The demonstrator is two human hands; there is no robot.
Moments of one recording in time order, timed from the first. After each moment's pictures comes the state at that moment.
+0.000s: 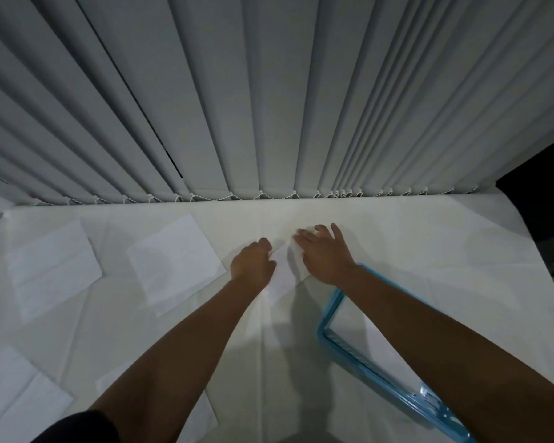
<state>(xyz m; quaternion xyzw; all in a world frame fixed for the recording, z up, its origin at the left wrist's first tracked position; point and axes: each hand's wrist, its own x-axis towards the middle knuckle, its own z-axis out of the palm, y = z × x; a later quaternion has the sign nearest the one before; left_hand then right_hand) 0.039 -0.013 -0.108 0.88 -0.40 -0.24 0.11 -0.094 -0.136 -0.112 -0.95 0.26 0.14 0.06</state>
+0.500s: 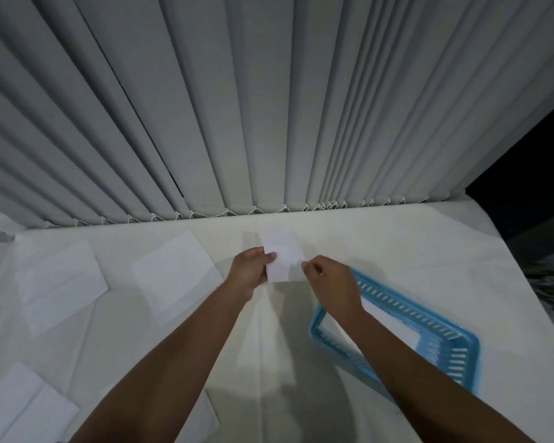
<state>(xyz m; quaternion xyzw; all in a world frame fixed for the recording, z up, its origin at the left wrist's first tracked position) 0.021 -0.003 -0.047 0.65 -0.03 -0.53 0.55 -0.140 -0.067 -0.043 -0.78 0.50 -0.11 0.35</state>
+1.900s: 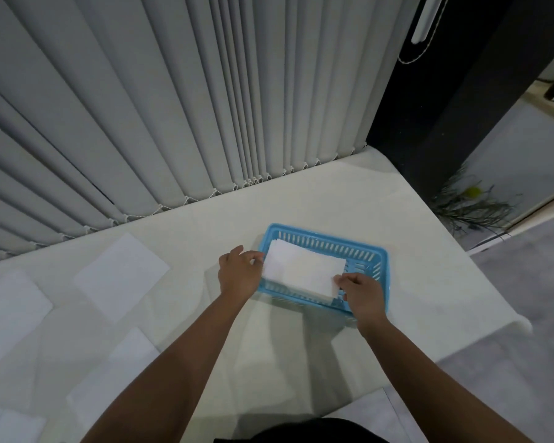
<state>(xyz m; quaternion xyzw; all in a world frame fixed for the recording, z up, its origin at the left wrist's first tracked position) -0.103 0.021 -0.060 0.84 -0.41 -0.28 0.21 -0.330 -0.004 -0.054 -0.41 0.70 -0.28 0.51</state>
